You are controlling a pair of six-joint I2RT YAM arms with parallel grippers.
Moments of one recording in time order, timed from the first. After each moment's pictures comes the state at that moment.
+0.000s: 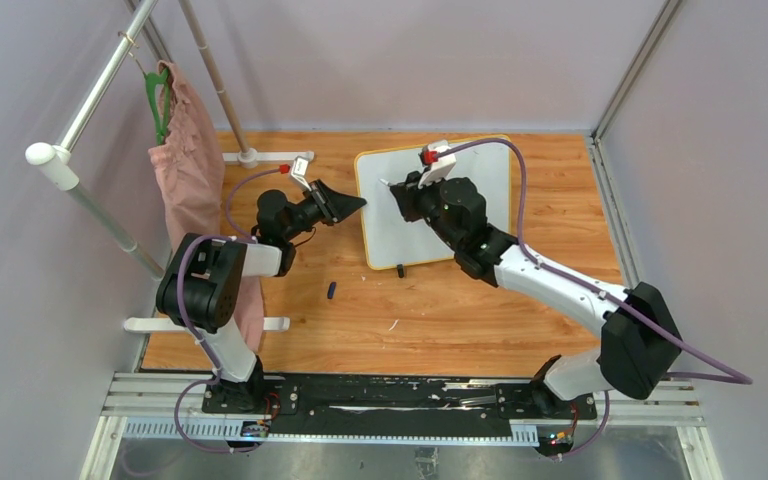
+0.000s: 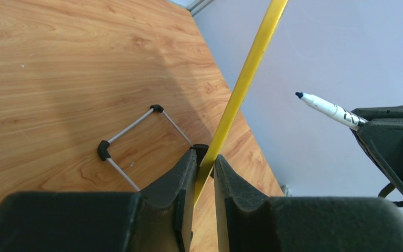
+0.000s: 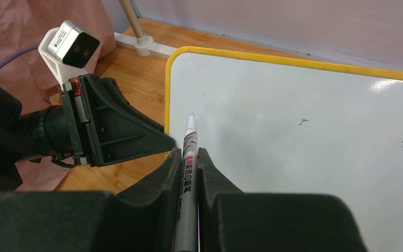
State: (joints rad) left arm -0.21 1.72 0.67 1.11 0.67 -0.92; right arm 0.77 1.39 1.00 0.31 0.17 0.19
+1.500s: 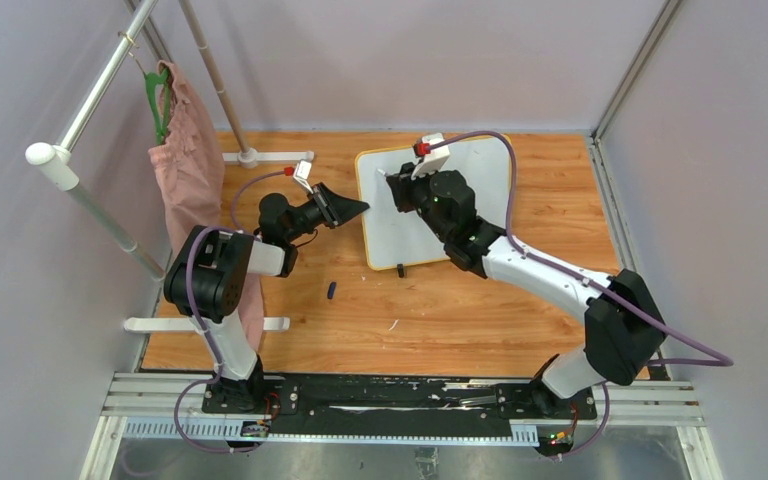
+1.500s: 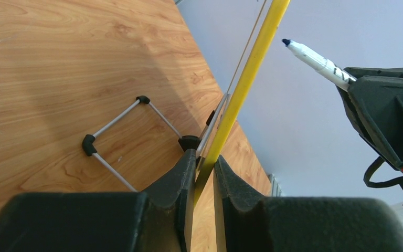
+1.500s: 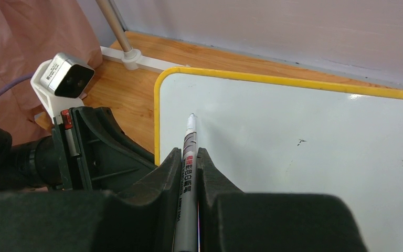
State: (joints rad) left arm -0.21 1.80 0.67 1.22 0.73 -0.99; right arm 0.77 1.48 1.07 0.36 0.23 0.19
